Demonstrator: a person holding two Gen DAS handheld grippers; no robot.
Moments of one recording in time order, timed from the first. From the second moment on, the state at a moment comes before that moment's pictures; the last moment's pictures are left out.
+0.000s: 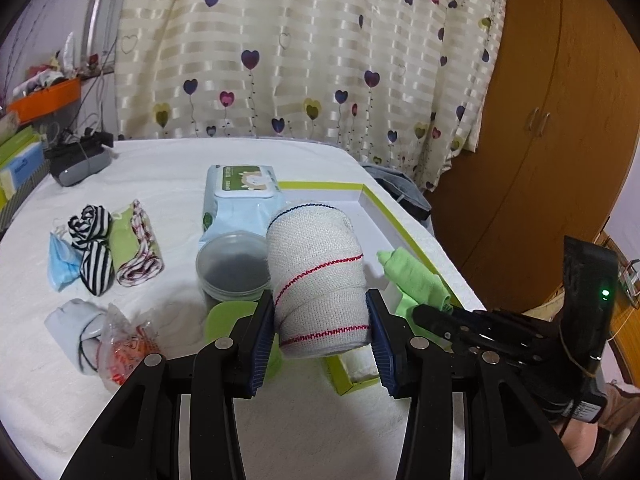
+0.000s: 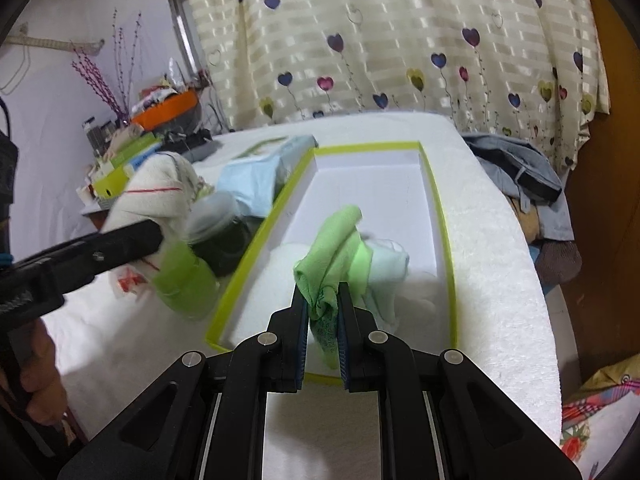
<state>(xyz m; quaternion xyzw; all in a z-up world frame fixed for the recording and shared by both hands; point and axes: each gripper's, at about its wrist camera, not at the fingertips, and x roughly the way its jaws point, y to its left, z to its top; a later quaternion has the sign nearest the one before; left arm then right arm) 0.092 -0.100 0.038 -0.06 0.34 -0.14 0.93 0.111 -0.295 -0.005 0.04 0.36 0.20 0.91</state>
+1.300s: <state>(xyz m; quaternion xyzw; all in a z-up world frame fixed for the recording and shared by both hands) 0.147 -0.168 0.000 -0.03 0.40 -0.19 0.89 0.120 -0.340 0.008 0.05 0.32 0.17 0.93</state>
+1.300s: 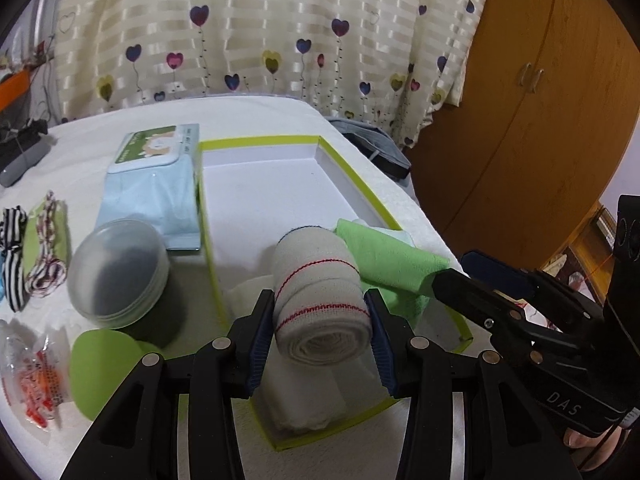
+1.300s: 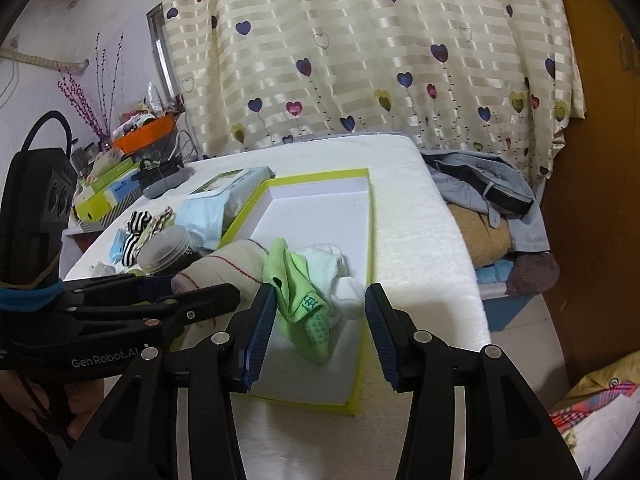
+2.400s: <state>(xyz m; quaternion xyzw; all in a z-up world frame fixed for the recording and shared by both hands) 0.071 -0.114 0.040 -0.05 0.33 -0.19 0.92 0.066 -0.294 0.035 0.01 0.30 0.18 0.94</state>
